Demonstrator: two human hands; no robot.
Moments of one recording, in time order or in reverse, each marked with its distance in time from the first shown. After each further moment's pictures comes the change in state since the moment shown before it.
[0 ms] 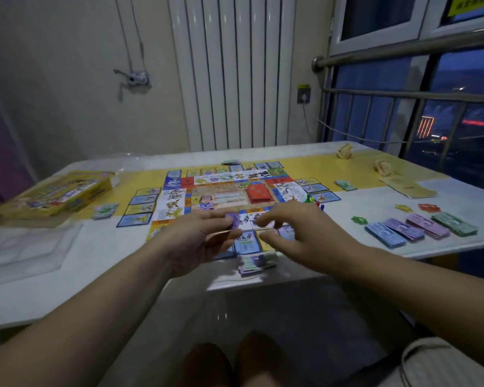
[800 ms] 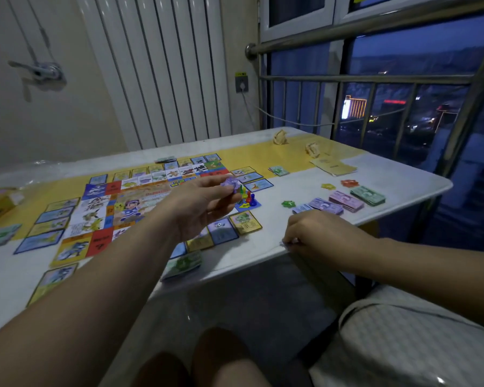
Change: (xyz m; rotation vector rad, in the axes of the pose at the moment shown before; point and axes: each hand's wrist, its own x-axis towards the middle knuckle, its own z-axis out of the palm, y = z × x) left_hand 0.063 0.003 0.109 0.053 -0.177 0.083; right_hand -0.081 0.077 -0.053 -0.415 -0.381 0.283
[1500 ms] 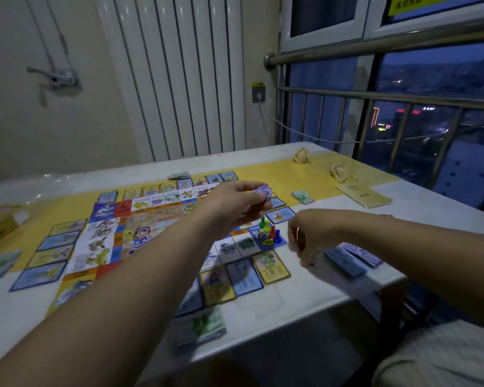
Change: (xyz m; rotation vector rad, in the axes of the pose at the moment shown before) left_hand 0.072 0.035 0.000 0.132 -0.034 -0.010; right_hand 0.123 0.033 -0.029 0.197 -0.418 0.255
